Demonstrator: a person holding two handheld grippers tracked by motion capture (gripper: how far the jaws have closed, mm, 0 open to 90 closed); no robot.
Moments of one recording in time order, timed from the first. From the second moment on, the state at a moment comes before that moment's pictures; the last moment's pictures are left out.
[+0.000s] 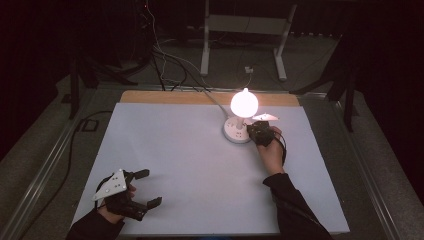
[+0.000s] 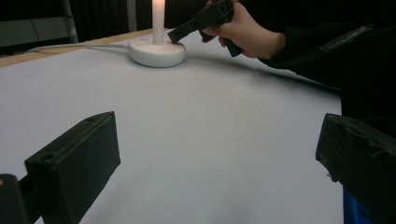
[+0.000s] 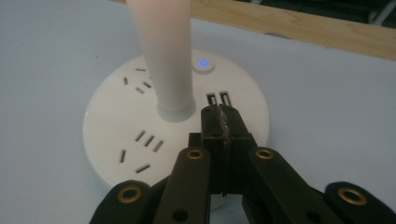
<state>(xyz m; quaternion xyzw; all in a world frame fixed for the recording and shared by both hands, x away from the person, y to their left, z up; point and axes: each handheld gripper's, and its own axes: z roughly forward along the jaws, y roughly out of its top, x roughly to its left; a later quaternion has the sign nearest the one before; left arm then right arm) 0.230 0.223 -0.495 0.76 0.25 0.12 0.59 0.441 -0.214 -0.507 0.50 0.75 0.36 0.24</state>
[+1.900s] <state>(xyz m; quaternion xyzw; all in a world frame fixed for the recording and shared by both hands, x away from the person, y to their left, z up) 0.230 0.223 -0.496 0.76 0.25 0.12 0.59 0.439 -0.218 -0.509 0.49 0.74 0.37 0.26</state>
